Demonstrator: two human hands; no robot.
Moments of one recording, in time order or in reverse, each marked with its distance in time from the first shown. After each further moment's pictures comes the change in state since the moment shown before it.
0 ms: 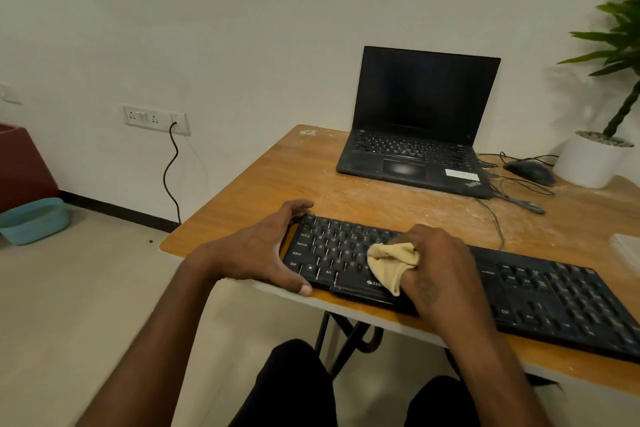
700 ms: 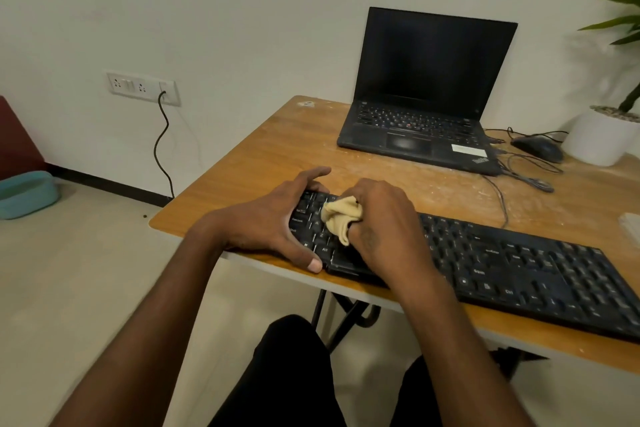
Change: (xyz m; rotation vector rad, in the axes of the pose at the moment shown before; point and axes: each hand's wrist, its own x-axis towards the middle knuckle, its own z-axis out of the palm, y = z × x) left_hand 0.014 0.014 -0.002 -0.046 -0.054 0.037; right_hand 0.036 -0.047 0.036 -0.044 -0.060 -0.138
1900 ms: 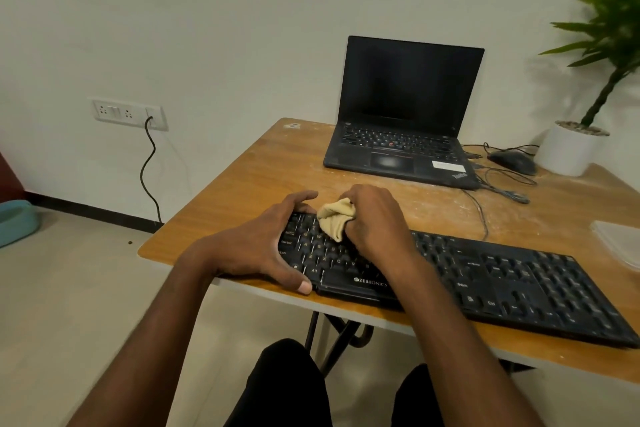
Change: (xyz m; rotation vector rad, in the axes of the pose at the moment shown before) left_hand -0.002 0.002 0.002 -0.025 -0.008 -0.005; right_hand 0.029 0.016 -0.003 -0.017 -0.017 0.070
